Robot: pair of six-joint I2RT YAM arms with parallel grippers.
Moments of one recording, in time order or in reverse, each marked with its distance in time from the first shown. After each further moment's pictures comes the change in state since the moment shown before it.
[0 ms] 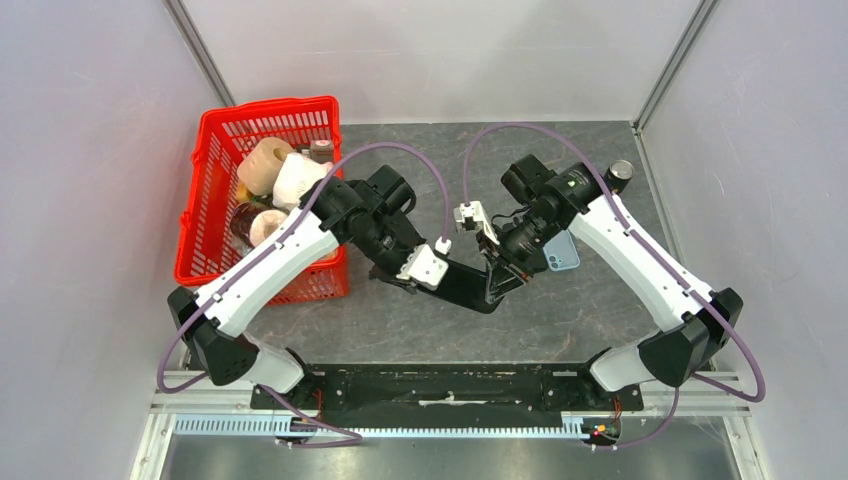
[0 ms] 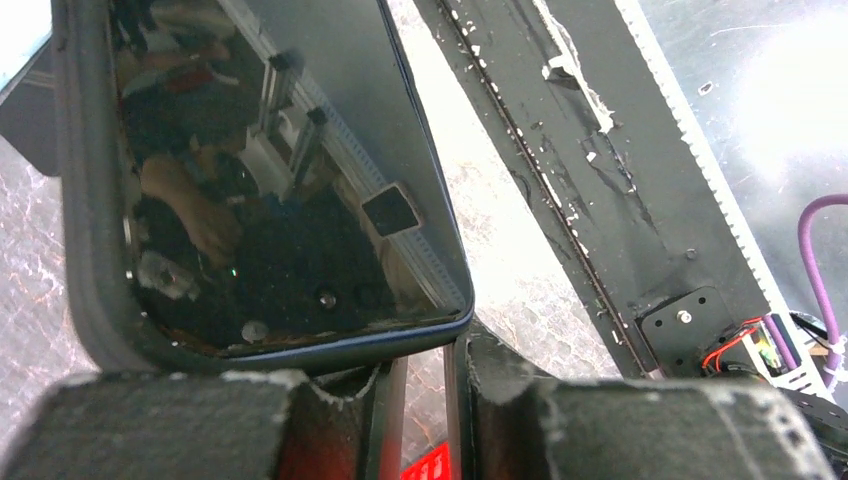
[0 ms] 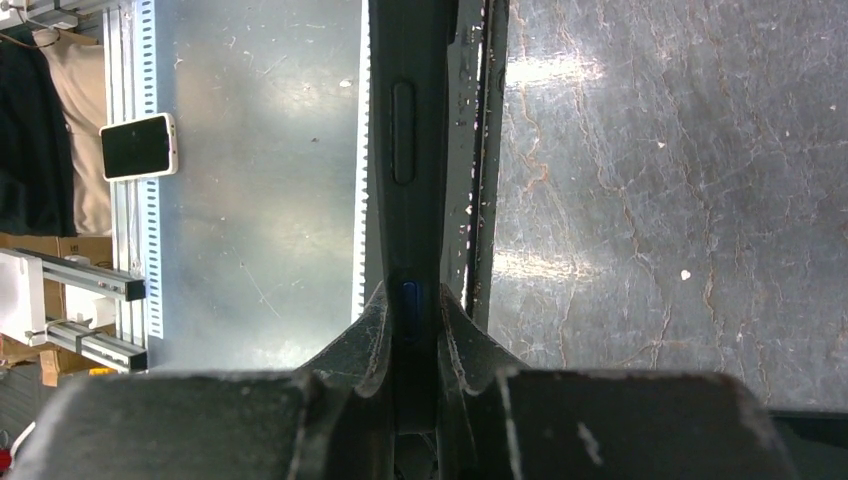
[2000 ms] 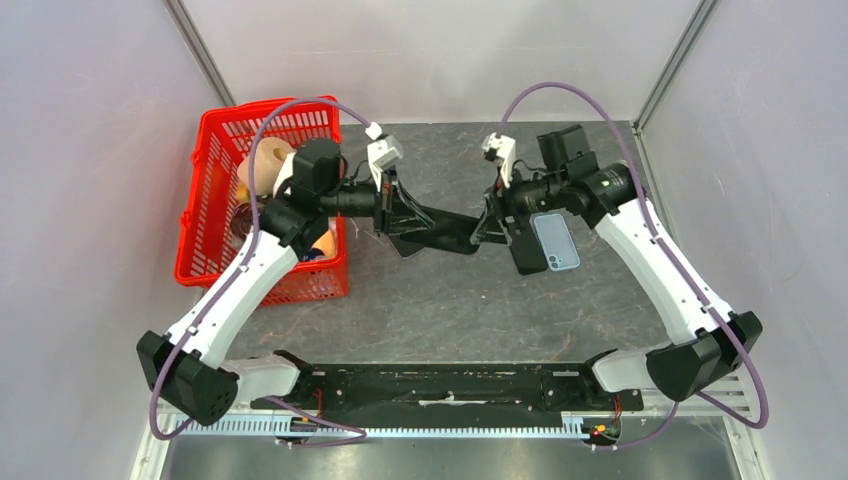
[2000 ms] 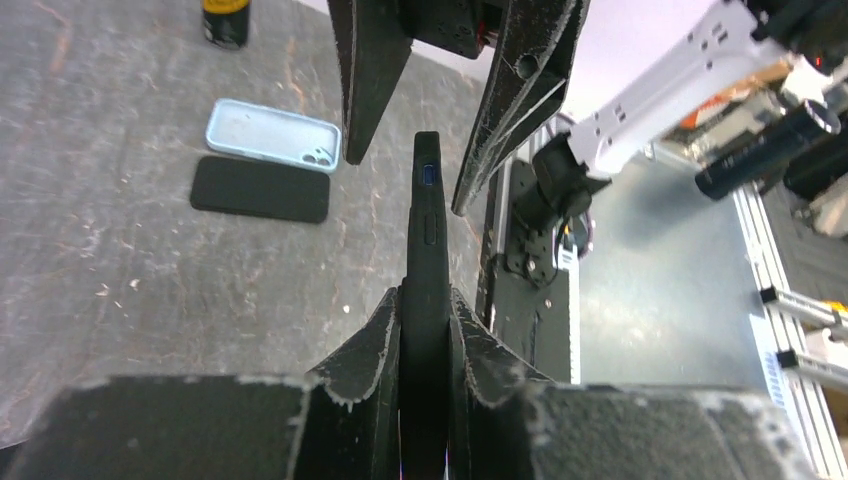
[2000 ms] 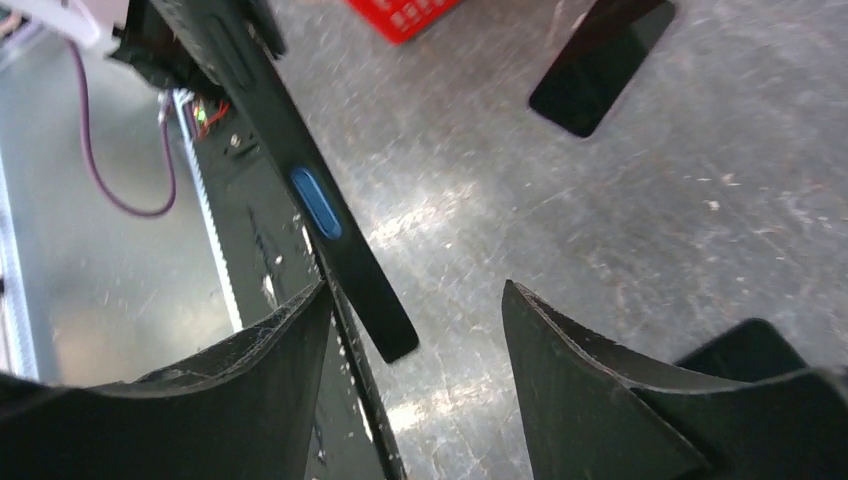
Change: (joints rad) left arm 0.283 -0.225 -0.344 1.054 0.270 -1.296; right arm -0.139 -0.078 -0.047 0.520 0.133 0.450
